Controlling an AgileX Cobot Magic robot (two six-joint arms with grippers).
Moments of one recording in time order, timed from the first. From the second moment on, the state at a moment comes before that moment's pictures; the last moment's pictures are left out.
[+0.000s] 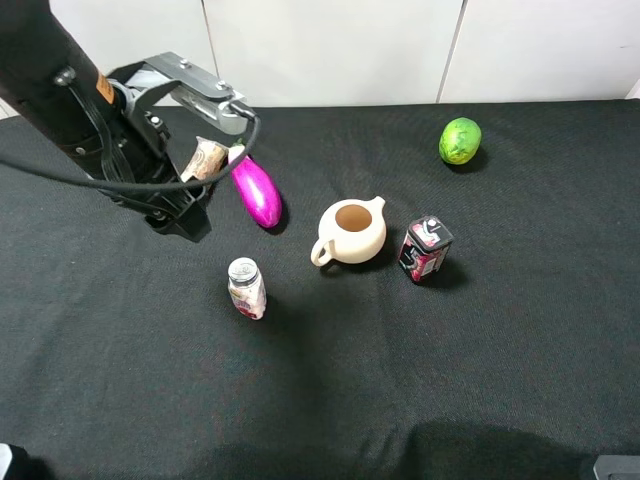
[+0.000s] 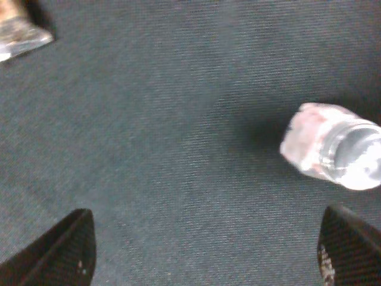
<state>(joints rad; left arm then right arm) -0.57 1.49 -0.91 0.02 0.69 0.14 -0.06 0.13 -0.49 0.06 1.02 -0.11</state>
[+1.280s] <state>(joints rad) -0.82 1.69 -0.96 -0.01 0.65 0.03 -0.06 0.13 -0.49 0.06 1.02 -0.11</state>
